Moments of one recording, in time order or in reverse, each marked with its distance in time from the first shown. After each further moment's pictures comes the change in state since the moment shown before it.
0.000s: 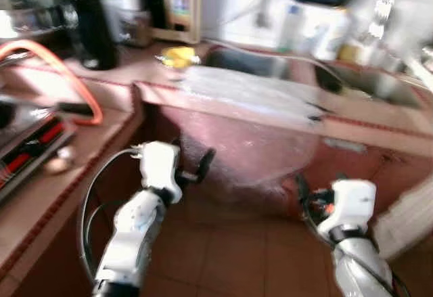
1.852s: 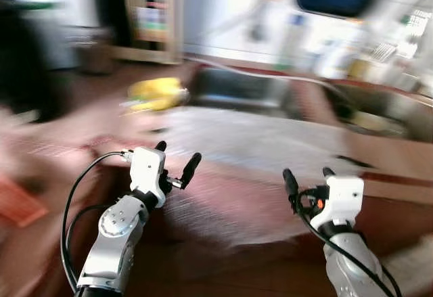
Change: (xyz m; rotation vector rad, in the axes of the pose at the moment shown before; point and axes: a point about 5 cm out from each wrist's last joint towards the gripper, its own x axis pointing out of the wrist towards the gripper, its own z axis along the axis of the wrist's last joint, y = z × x) left arm -0.011 0.012 -0.003 0.038 0.016 -0.007; right arm 0.007 0.009 0.005 0.018 -0.009 0.057
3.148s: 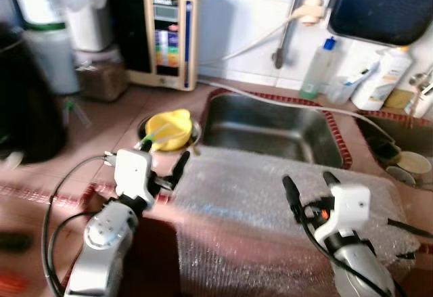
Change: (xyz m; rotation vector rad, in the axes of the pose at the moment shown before) left arm -0.019 0.007 0.018 0.049 -0.053 0.076; right arm -0.017 0.000 0.004 -0.019 -0.021 0.066
